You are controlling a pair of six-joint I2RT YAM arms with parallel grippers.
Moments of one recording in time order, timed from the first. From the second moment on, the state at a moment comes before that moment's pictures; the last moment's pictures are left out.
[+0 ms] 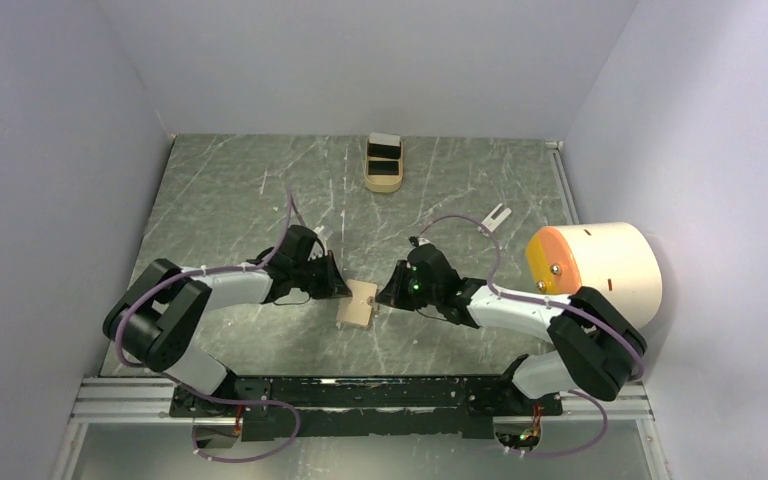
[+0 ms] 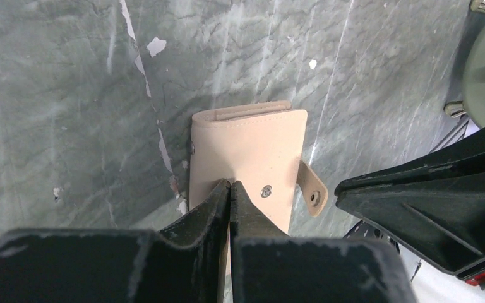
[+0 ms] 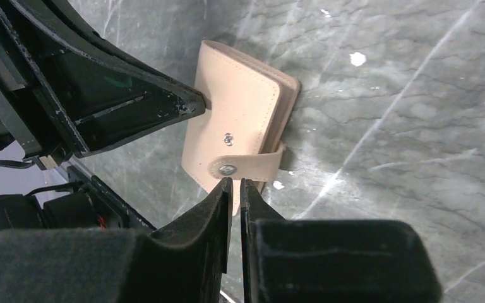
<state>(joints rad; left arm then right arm) -0.58 1.53 0.60 0.11 0.35 -0.73 0.81 1.38 0.55 0.13 -0.11 0.89</state>
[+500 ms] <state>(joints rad) -0.58 1.57 0.60 0.17 0.38 -0.73 0.77 1.44 0.55 0.21 -0.19 0.88</state>
